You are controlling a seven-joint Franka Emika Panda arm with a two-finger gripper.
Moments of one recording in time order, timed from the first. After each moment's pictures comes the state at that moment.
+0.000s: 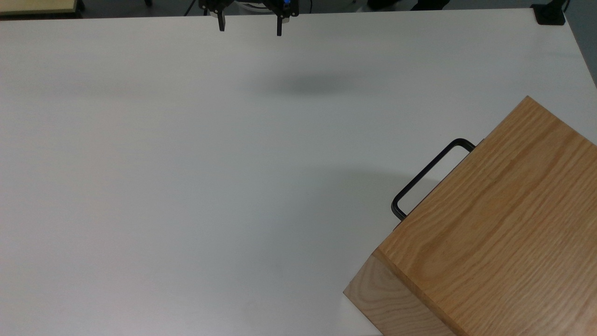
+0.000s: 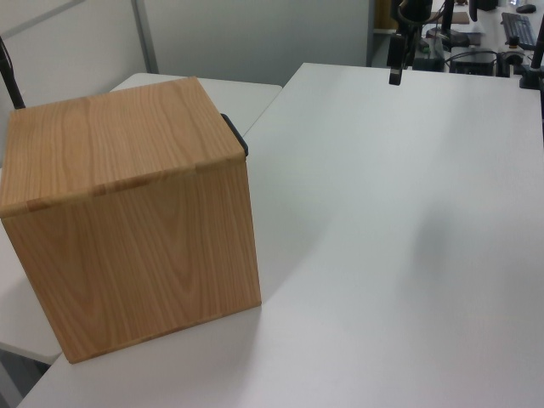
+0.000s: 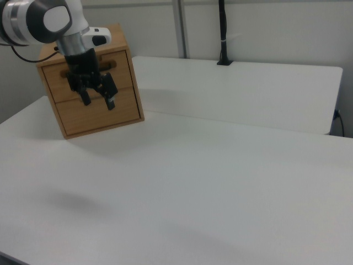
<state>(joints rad) -0.08 -0.05 0.16 -1.71 -0.05 1.73 0.11</state>
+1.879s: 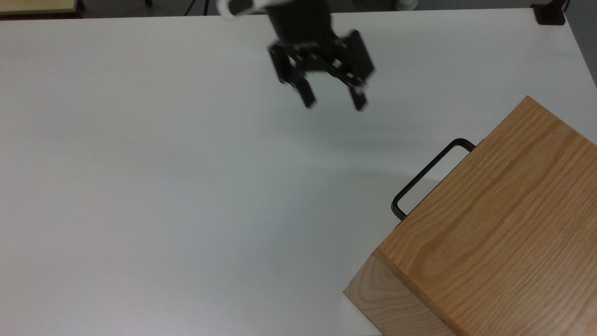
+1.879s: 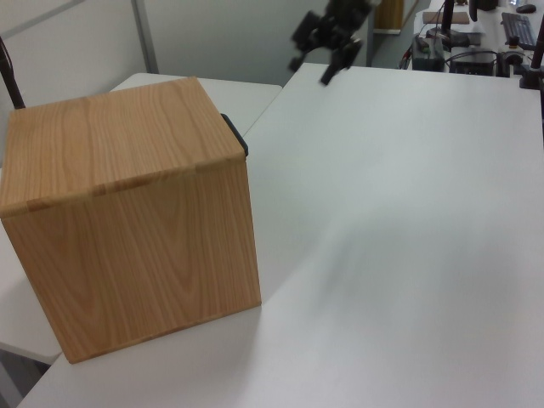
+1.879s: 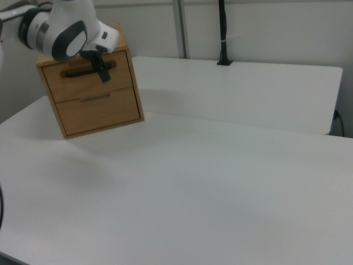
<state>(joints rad) 0.01 0.19 0.17 -1.59 0.38 2.31 0.54</state>
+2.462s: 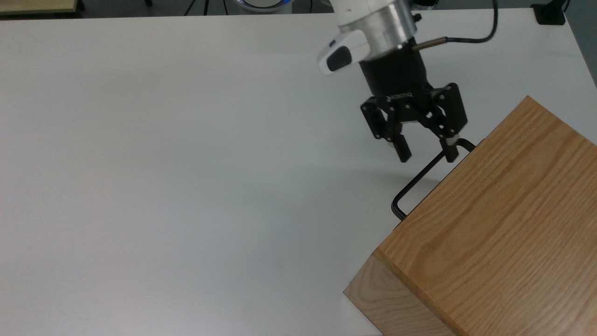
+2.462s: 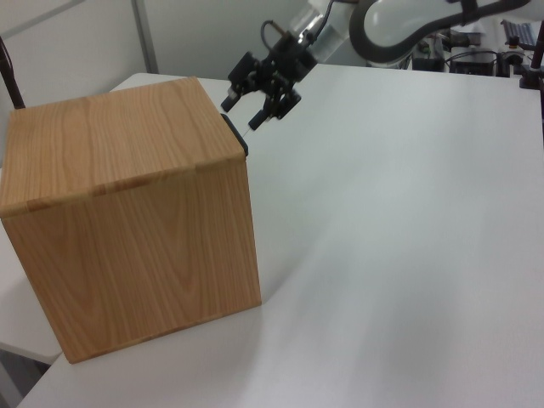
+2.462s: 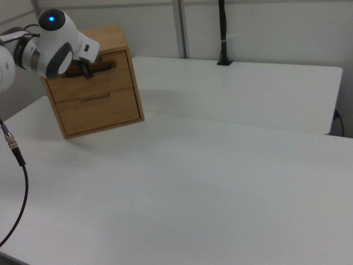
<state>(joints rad) 0.20 0.41 0.18 -1.47 0.38 2.66 0.67</state>
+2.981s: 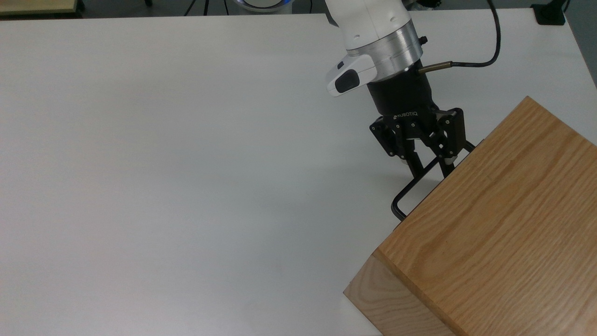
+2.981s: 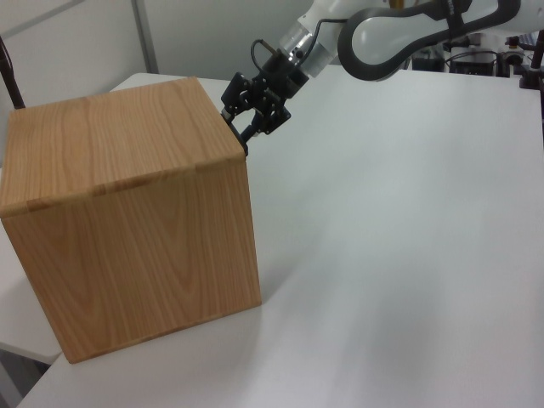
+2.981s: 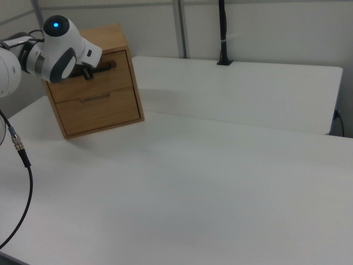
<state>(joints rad) 0.21 0.46 0.18 -1.43 0.38 2.67 0.68</state>
